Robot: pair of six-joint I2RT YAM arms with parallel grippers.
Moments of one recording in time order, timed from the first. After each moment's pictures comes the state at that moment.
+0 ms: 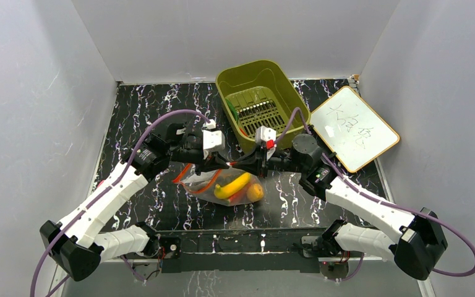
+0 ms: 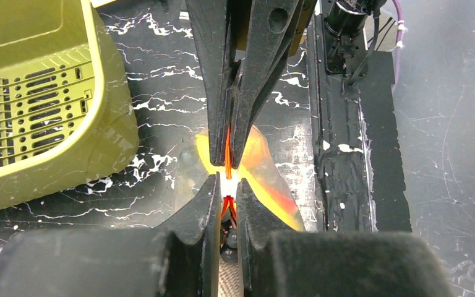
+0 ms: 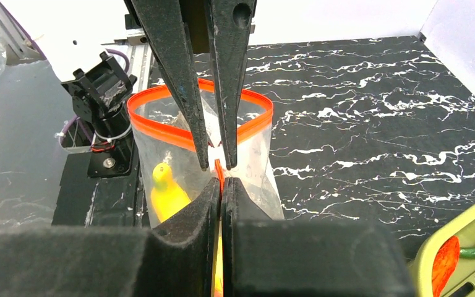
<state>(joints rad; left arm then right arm) -0.63 1.10 1.11 -0.61 0.81 0.48 0.73 1.06 0.71 0.34 -0.70 -0.04</state>
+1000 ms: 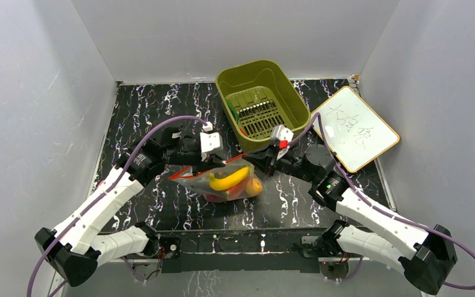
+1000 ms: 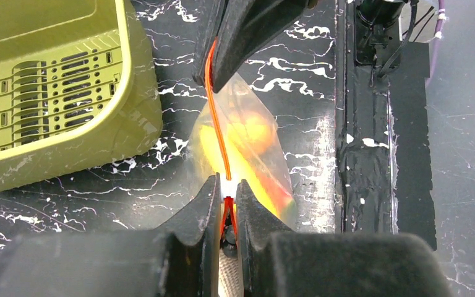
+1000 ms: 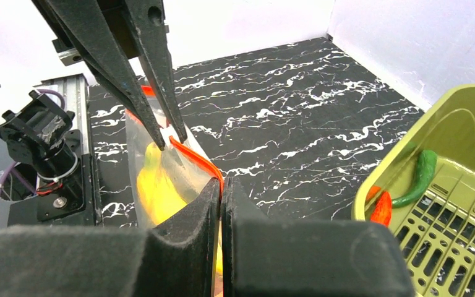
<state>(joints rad) -0.63 1.05 1.10 -0.63 0.70 0.49 0.74 0.90 0.62 0.36 -0.43 0.00</state>
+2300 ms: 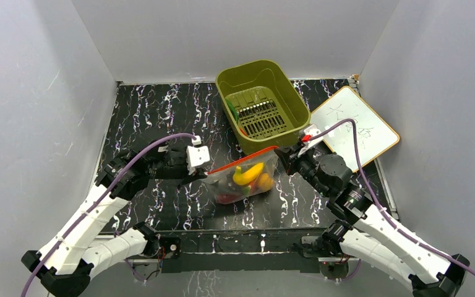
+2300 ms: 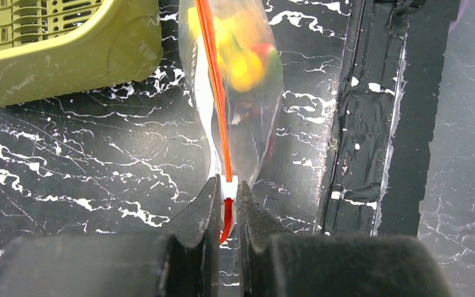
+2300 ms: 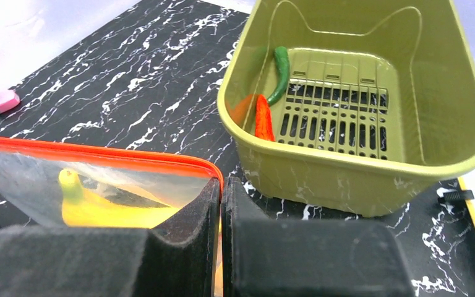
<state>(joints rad) -0.63 0.90 1.10 -0.89 0.54 0.53 0.74 0.64 0.61 -0.02 0.12 0.09</state>
